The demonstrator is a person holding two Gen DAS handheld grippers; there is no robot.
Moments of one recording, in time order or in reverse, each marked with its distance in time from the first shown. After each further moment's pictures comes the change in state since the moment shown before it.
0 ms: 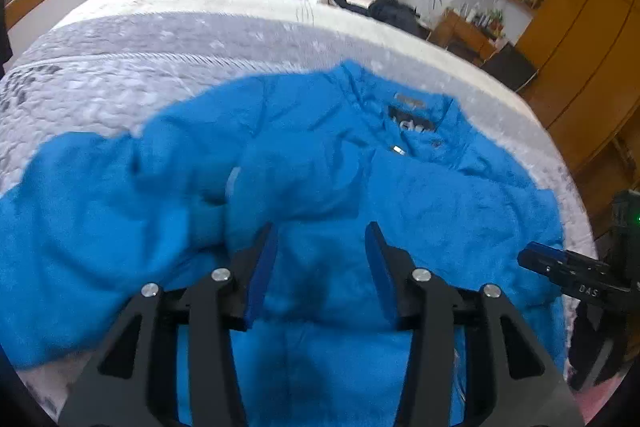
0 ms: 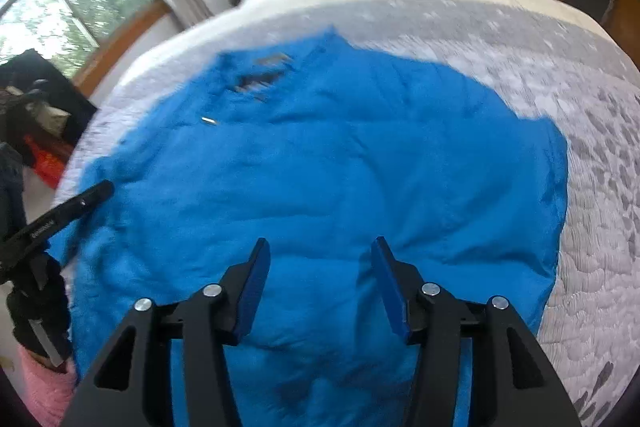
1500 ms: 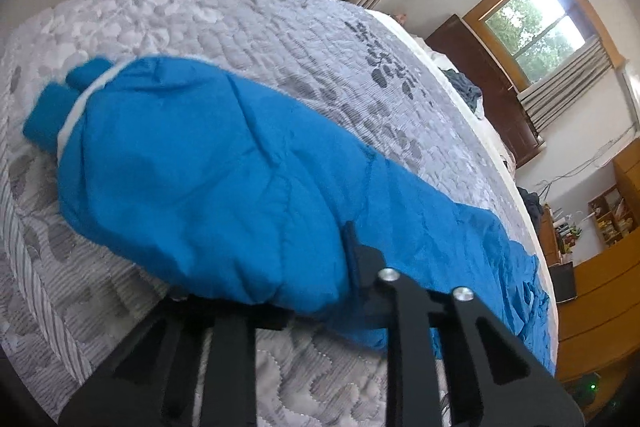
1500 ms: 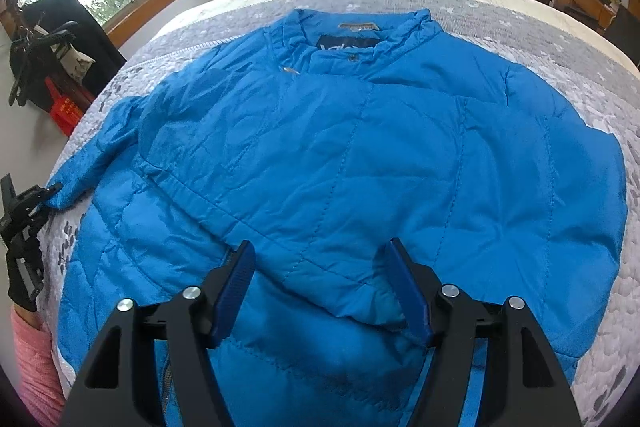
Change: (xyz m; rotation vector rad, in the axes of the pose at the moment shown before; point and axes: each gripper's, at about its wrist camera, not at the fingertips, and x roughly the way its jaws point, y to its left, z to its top) left arm -0.139 0.319 -0.099 -0.699 -0.266 0.209; right arm 0.024 0.058 -0.026 -0.153 0.063 0.009
